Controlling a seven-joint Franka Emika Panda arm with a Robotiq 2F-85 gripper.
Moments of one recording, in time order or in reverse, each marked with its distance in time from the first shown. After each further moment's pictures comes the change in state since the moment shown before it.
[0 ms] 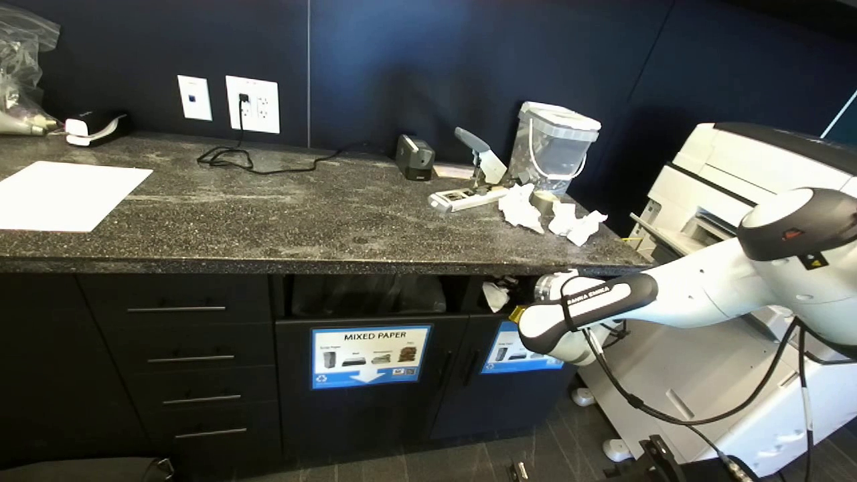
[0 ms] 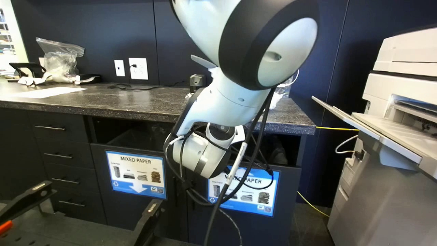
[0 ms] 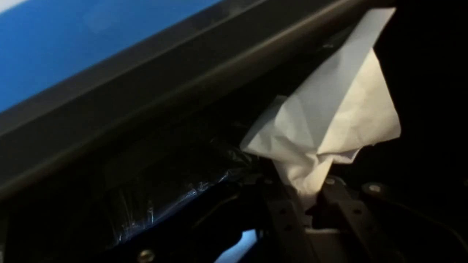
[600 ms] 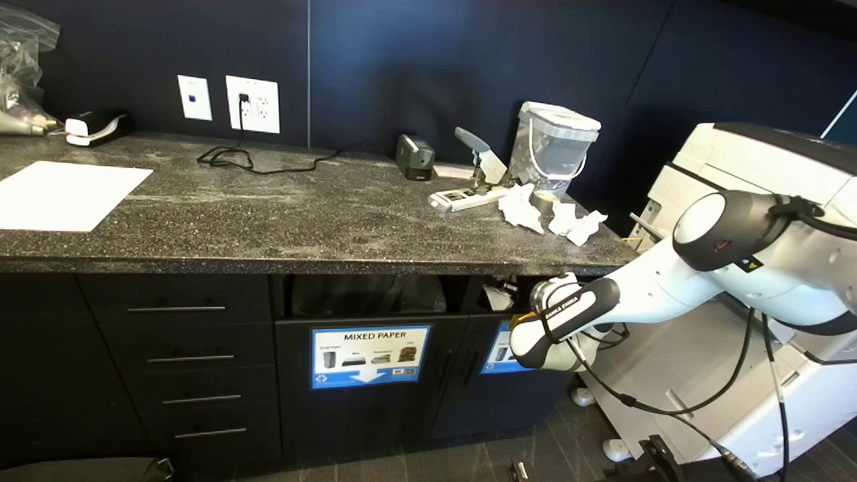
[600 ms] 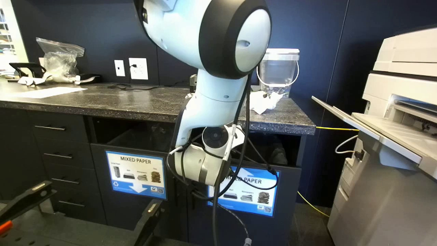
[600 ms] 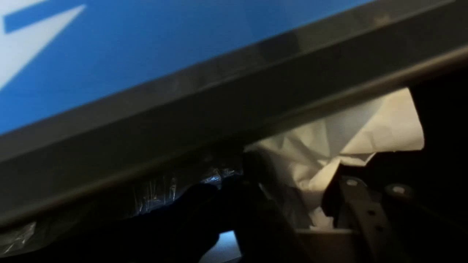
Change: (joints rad) arm 0.249 -0.001 -0.252 0.135 0.164 0.141 0.048
